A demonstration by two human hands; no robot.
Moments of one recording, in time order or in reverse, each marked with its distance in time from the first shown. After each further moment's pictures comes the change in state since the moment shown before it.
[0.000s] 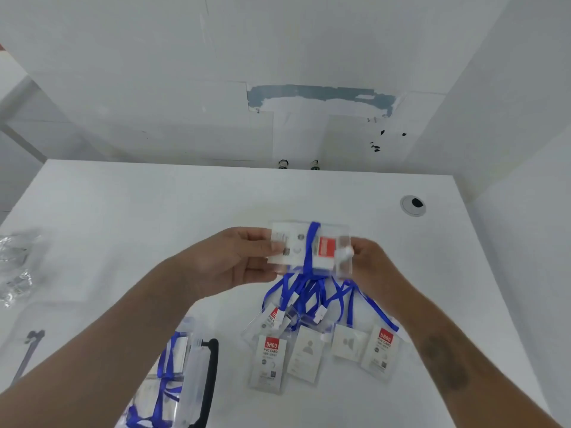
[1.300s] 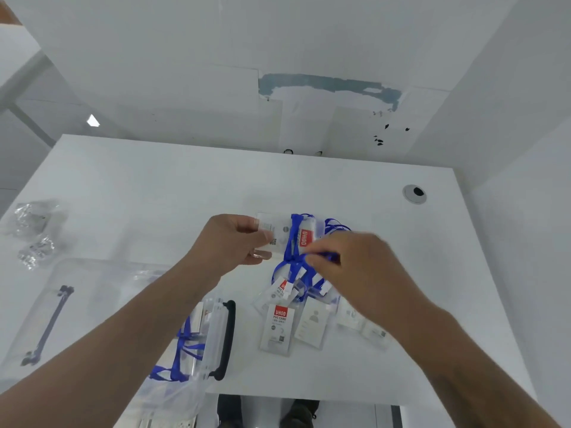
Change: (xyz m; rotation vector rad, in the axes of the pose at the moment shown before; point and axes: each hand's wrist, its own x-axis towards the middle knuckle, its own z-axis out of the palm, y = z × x) left_hand -0.037 -0.038 -0.009 0.281 0.517 0.182; right_hand -0.082 -0.046 0.046 -0.743 0.045 -0.261
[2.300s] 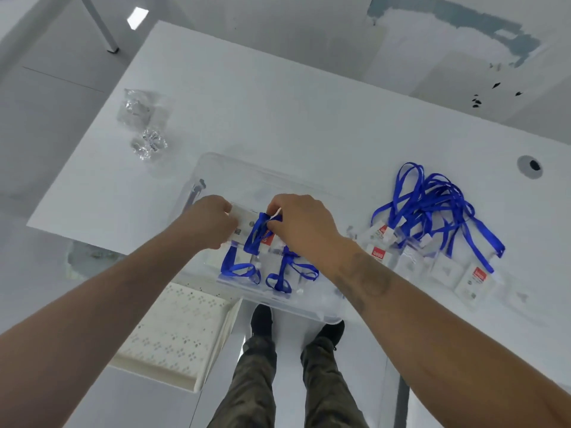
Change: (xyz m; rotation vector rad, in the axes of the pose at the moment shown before) left_hand -0.021 -0.157 -0.204 0.457 0.100 -0.274; right_hand 0.071 -0.157 0.236 -0.133 -0.294 -0.074
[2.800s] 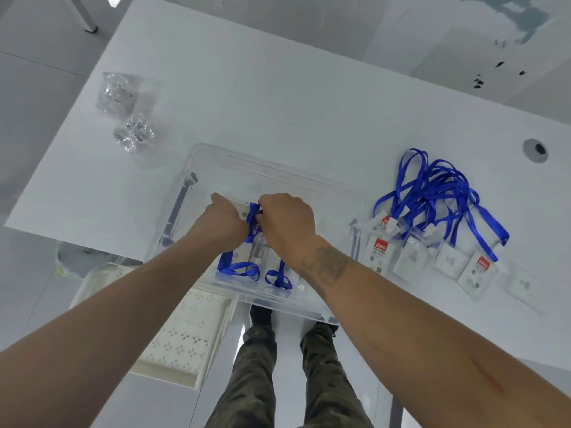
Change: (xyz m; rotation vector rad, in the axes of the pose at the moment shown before) left_hand 0.034 -0.003 0.037 0.099 -0.009 -0.101; right_hand 0.030 -0.005 0.049 -0.291 0.105 -0.009
